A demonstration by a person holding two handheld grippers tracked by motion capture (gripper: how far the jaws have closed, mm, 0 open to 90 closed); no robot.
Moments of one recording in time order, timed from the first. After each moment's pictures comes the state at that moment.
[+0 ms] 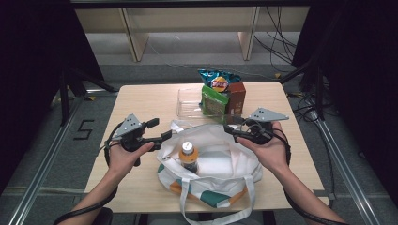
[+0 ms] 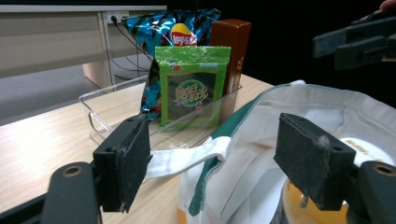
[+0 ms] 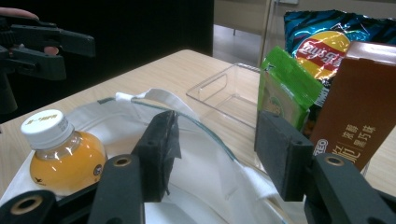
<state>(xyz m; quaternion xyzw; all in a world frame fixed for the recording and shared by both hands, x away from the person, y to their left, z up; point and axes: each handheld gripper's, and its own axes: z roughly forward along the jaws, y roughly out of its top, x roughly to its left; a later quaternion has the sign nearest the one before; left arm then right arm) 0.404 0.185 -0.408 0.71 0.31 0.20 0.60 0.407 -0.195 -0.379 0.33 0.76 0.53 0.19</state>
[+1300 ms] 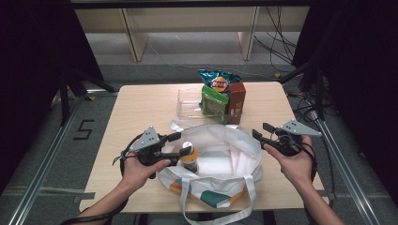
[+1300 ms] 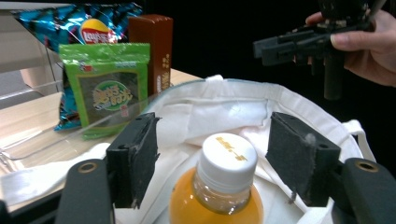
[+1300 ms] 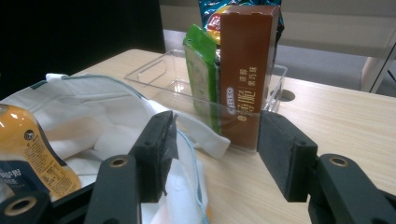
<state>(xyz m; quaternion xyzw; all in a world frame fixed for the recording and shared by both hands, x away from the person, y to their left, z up) 0.371 0.134 -0.419 0.73 0.25 0.14 0.62 0.385 -0.268 -0.403 0.41 0.71 0.52 0.24</state>
